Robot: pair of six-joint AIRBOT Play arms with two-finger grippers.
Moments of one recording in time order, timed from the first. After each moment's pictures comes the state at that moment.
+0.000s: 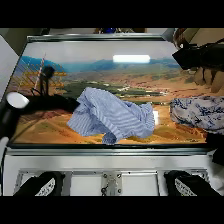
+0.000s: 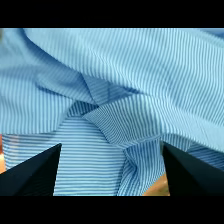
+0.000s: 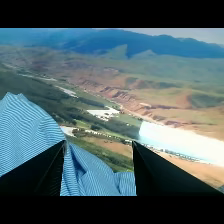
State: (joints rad) left arm -0.05 -1.02 0.85 0.92 -0.95 -0.92; right arm 0.06 -1.05 1.64 -1.21 1.20 1.44
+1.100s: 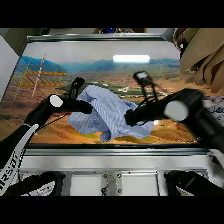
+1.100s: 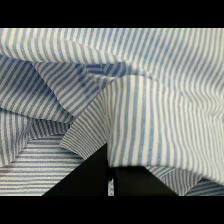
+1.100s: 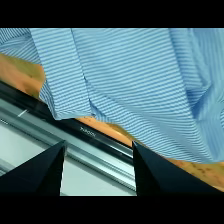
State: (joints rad) left arm -0.24 -1.31 0.93 0.95 -0.76 -0.96; right arm 0.65 -1.06 1.18 -1.42 1.24 1.87
